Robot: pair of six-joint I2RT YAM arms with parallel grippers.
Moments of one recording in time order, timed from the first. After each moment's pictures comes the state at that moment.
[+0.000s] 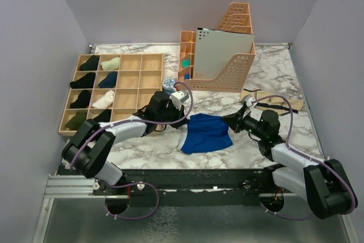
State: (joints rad) left arm -0.62 1.52 0.68 0.23 0.43 -0.14; right arm 0.25 1.06 0.18 0.67 -0.60 0.10
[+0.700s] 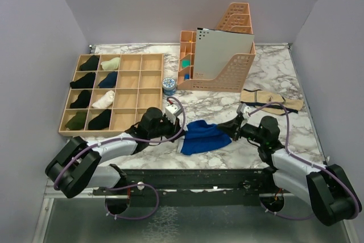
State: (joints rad) left arm -0.68 1.29 0.42 0.39 0.40 -0.21; right arm 0.32 0.99 0.10 0.76 -0.75 -0.01
